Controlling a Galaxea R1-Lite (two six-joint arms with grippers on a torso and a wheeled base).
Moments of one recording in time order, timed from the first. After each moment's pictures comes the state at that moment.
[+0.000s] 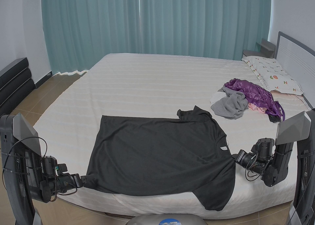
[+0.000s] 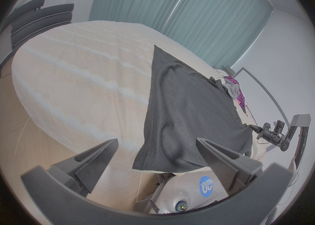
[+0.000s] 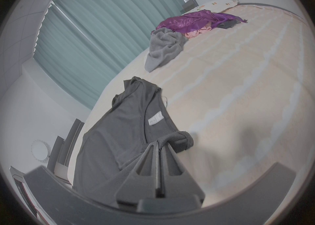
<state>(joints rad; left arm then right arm) 0.16 2.45 -0.14 -1.55 -0.43 -0.23 0.09 2.43 -0.43 -1.45 0.10 0.68</state>
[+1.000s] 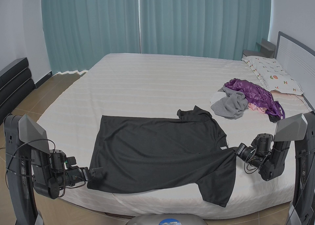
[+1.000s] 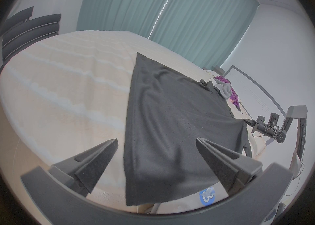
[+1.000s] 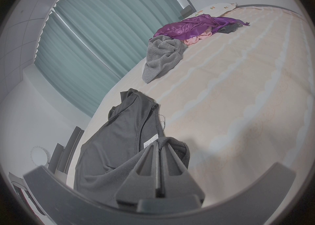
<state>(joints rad) 0.05 2.46 -0.28 -1.54 -0.42 -0.24 0.05 2.50 -0.58 -1.42 0.10 0.69</state>
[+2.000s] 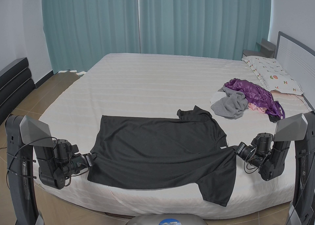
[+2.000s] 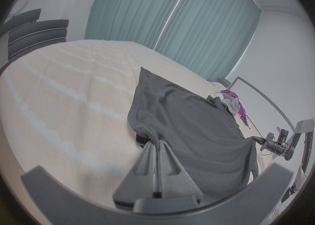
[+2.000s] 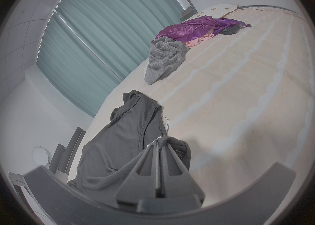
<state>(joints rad) 0.03 2.47 -0.51 -1.44 -0.31 -0.33 0.05 2.49 -0.58 -1.44 0.10 0.69</state>
